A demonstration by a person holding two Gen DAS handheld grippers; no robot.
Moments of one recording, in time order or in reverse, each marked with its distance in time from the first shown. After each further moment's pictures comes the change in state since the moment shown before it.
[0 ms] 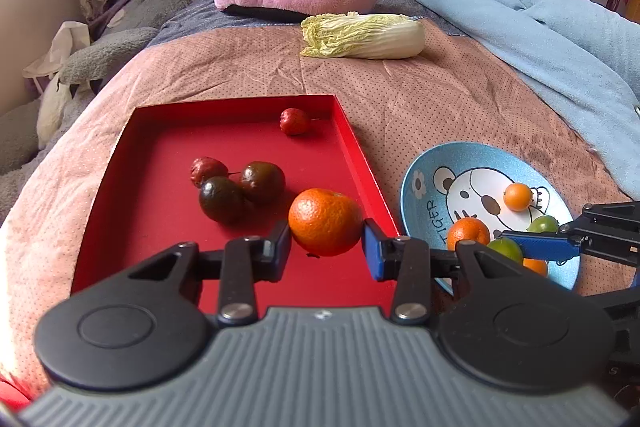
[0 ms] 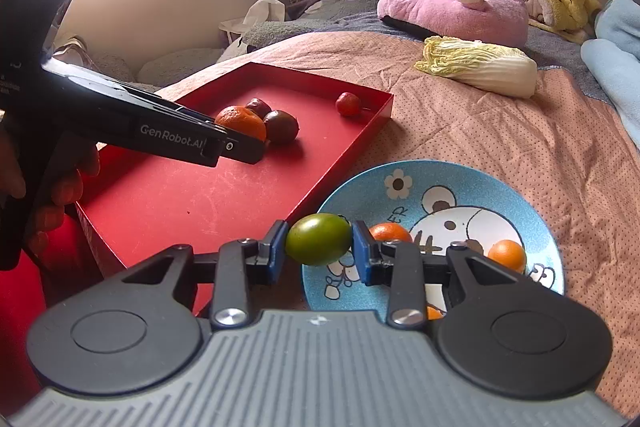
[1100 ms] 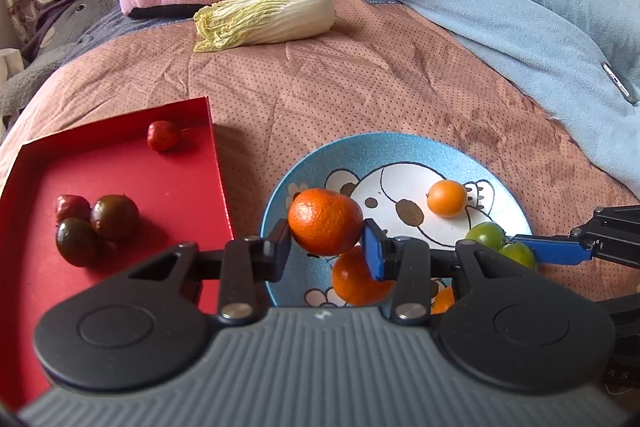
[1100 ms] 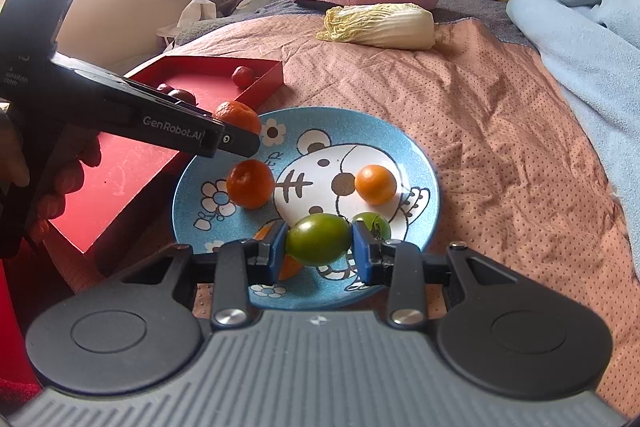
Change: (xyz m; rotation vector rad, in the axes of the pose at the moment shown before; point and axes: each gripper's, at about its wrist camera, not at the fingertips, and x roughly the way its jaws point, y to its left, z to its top) left arm 0.057 -0.086 0.014 0.120 0.054 -0.110; right arm -0.030 -0.078 -0.047 0.132 0.024 -0.118
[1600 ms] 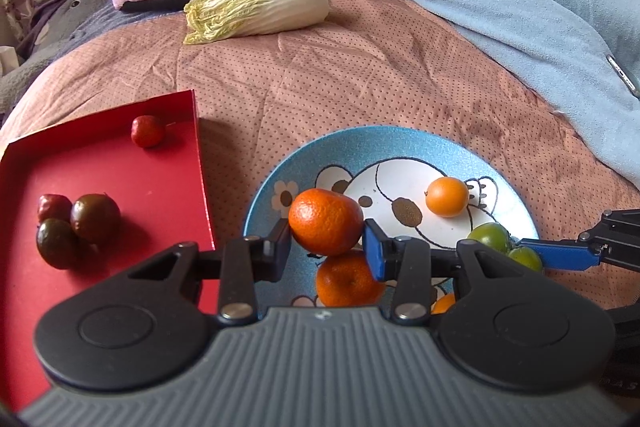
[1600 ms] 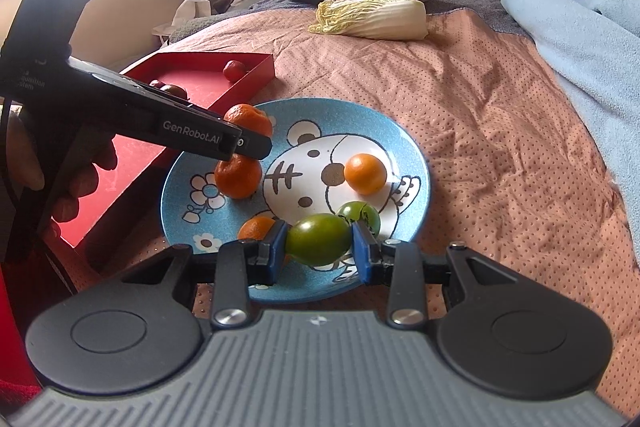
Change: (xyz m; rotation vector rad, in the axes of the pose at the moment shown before) left arm 0.014 -0.004 0.000 -0.001 0.020 0.007; right arm 0.004 -0.006 -0.004 0.013 0.010 -0.001
